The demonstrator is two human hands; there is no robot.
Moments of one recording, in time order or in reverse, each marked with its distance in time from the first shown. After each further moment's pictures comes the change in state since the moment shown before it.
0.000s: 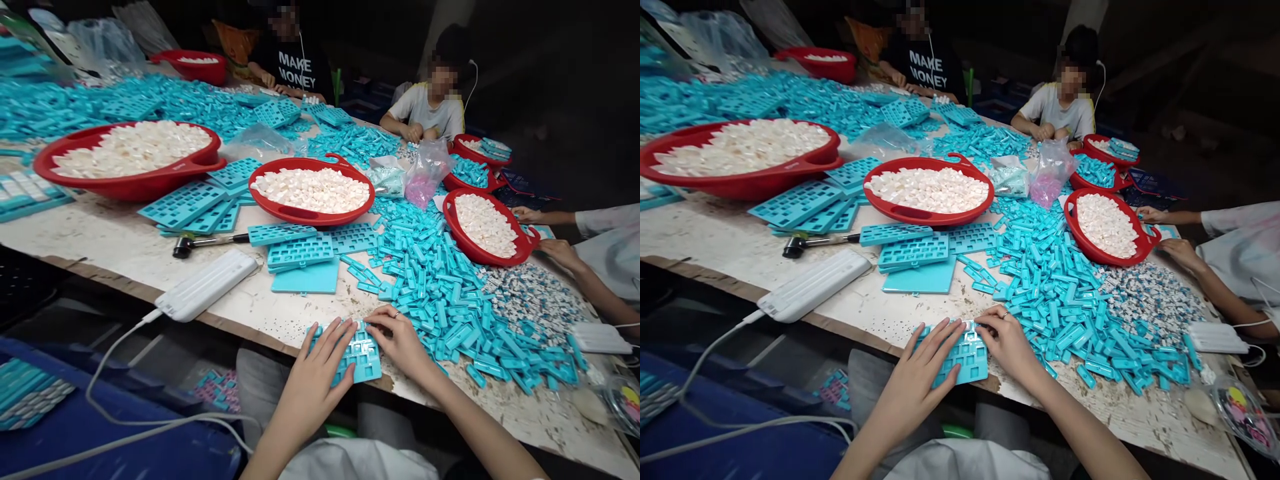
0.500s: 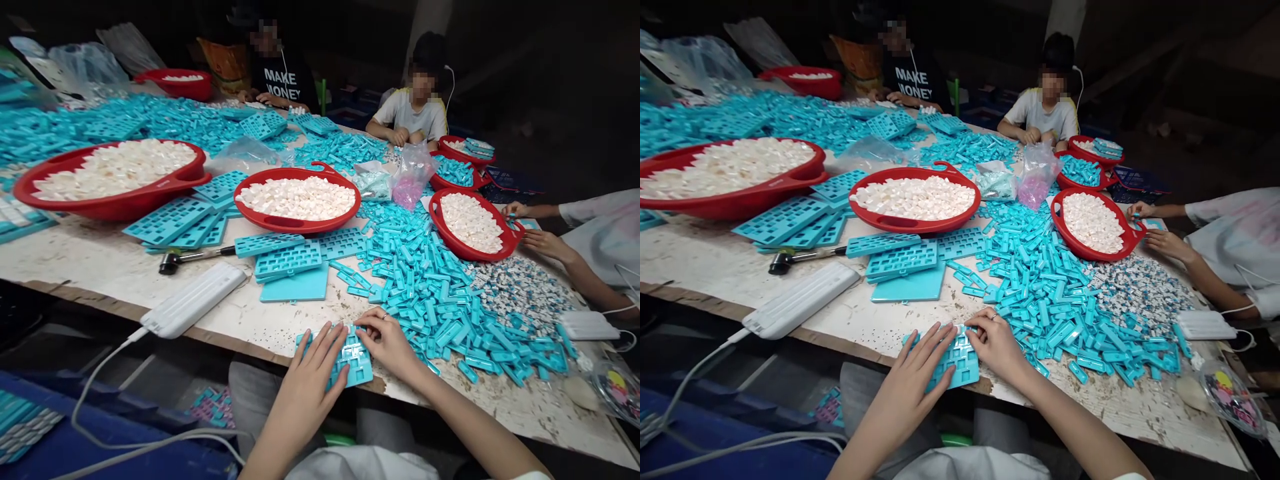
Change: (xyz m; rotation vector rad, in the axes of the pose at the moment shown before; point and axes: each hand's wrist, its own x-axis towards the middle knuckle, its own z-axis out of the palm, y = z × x) left_hand 0.000 0.000 0.001 -0.001 -0.015 0.001; right_hand 0.000 0.002 0.007 0.069 0.032 0.035
